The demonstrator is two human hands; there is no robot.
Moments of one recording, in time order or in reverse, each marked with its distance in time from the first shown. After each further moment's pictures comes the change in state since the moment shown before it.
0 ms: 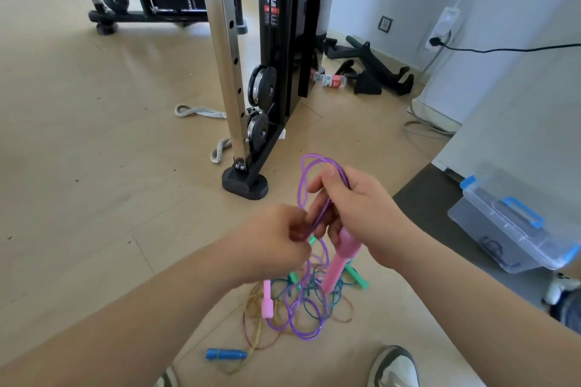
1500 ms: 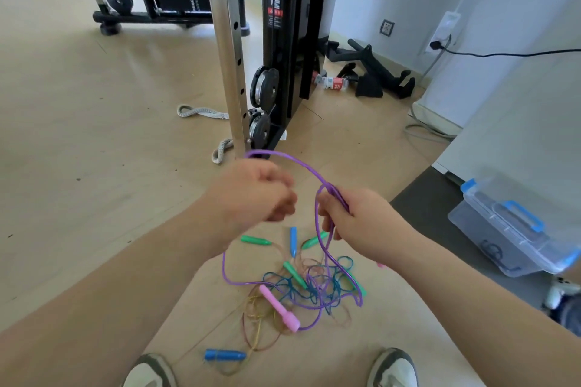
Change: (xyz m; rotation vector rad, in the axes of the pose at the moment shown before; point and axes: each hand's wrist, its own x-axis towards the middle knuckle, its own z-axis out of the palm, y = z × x) left_hand 0.001 0.008 -0.037 -0.530 0.268 -0.076; right_hand -0.002 0.010 -0.010 -0.704 -0.008 -0.094
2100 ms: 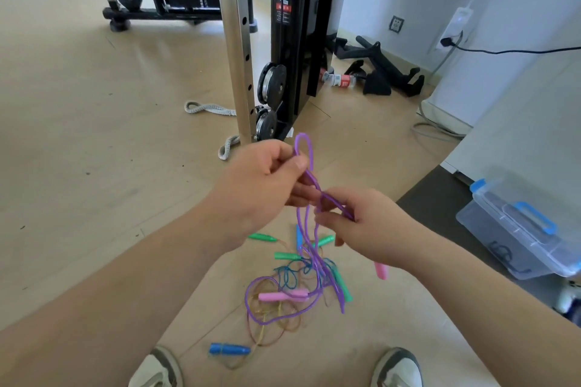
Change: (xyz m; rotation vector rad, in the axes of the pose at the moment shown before) left_hand -0.003 0.003 0.007 -0.115 0.050 0.222; right_hand -0.002 -0.002 -0.002 -0.014 -0.109 -0.103
